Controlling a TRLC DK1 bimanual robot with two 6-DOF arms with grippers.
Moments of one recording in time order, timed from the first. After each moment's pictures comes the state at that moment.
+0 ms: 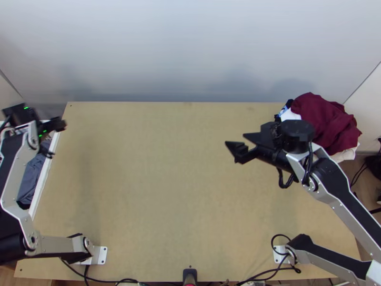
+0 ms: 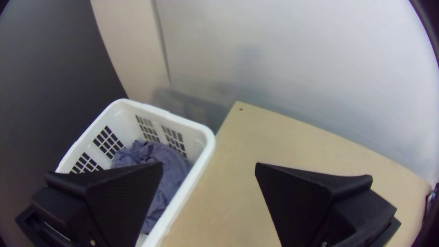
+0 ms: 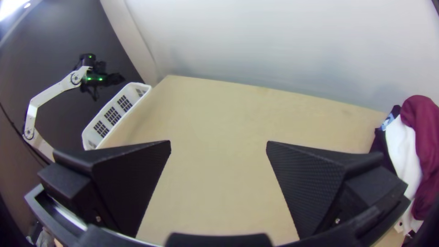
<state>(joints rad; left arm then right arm) 0.40 1.46 1.23 -0.36 -0.15 0.01 0.54 1.14 1.17 -0.52 -0.20 0.25</state>
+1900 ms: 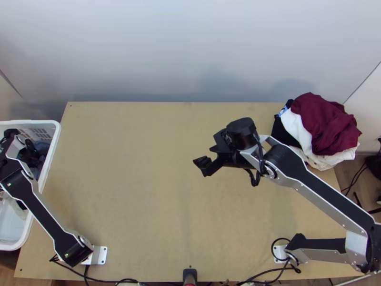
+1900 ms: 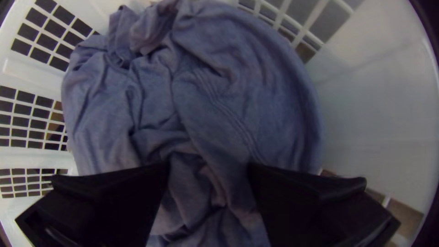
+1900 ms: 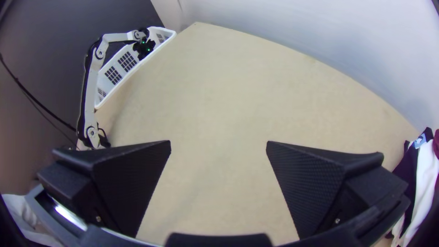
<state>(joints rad) 0.76 2.64 2.13 -0.72 -0.07 0.17 0.78 1.42 1.39 -0.68 -0.17 0.19</state>
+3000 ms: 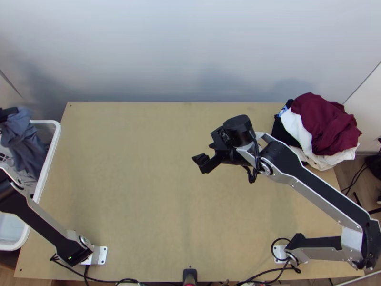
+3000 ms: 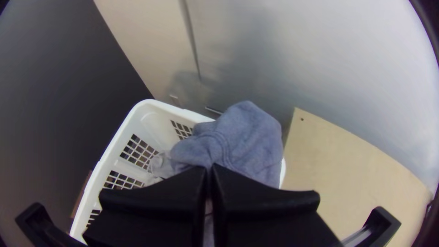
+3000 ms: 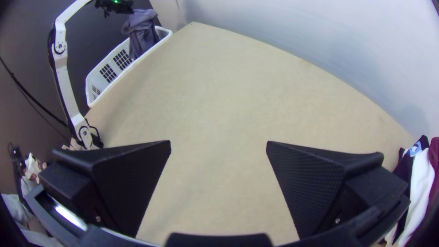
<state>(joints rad) 0.70 2.07 2.23 -0.93 -0.02 0.24 0.77 1.46 1.41 -0.68 -0.15 0.16</state>
